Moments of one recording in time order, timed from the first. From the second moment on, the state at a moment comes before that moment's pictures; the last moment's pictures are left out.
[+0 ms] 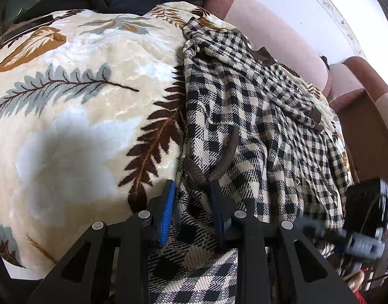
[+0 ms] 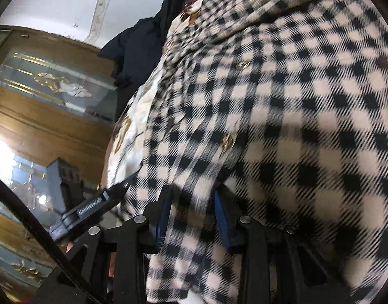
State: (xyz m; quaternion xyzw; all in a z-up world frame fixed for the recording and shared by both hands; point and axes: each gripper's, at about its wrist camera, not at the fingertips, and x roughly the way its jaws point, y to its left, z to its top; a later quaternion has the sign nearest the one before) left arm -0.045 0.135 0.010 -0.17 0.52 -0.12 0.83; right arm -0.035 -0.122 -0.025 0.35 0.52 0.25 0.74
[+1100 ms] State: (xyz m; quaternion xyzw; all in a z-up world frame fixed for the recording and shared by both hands) left arm -0.089 0.051 0.066 -0.10 0.48 -0.19 0.85; right arm -0.187 -0.395 0.061 0.27 0.38 -0.19 0.87
